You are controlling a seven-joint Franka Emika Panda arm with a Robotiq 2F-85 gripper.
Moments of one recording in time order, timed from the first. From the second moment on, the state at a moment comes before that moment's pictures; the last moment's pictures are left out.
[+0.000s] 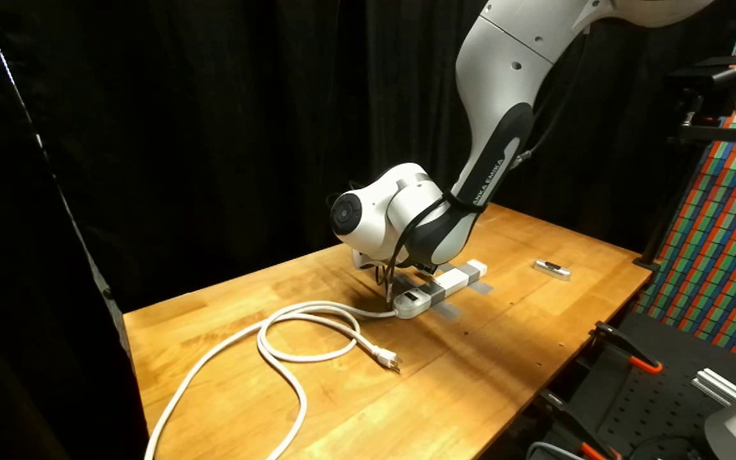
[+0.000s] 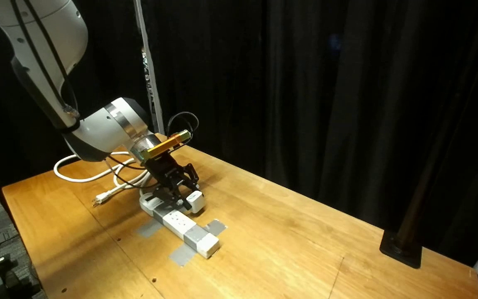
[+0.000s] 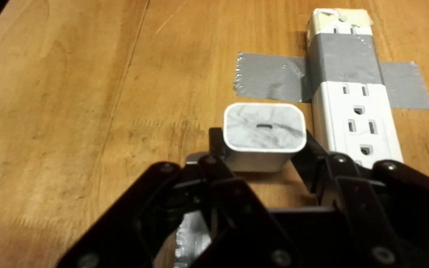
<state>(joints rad) 0.14 0.74 0.14 -1.91 -1.24 2.04 -0.45</state>
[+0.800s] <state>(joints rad) 0.12 0.70 0.15 -1.85 -1.14 1.98 -0.66</state>
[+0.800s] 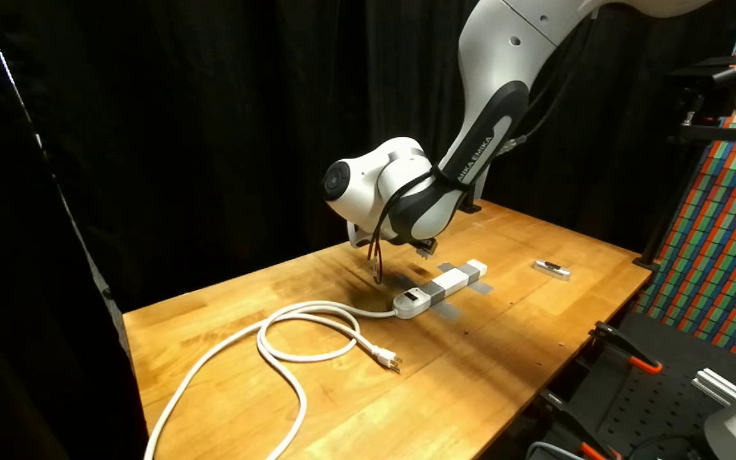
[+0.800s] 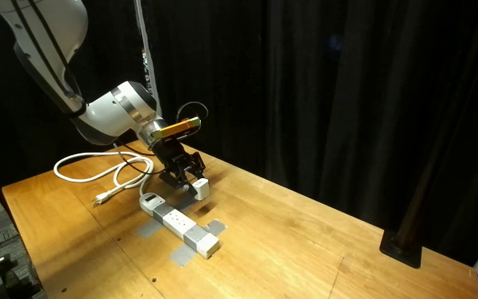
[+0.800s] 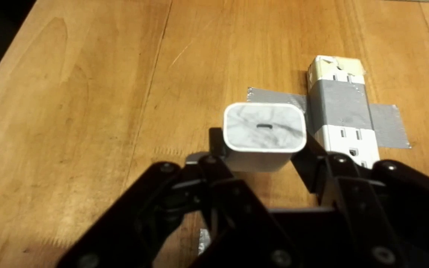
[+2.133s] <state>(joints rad) 0.10 0.52 0.18 -2.09 -0.97 2.07 -0.62</state>
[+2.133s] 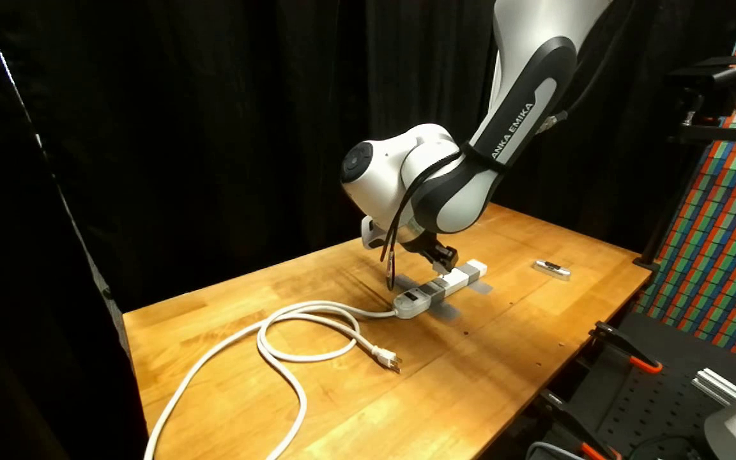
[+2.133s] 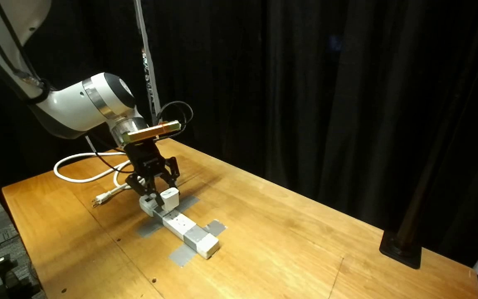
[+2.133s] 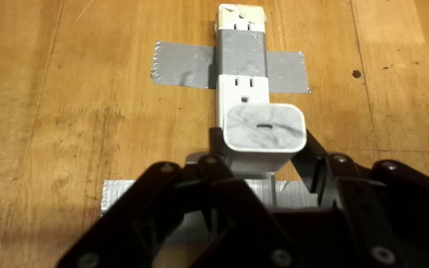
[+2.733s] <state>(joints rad) 0.11 0.53 0.18 -2.11 -0.99 2.07 -0.59</state>
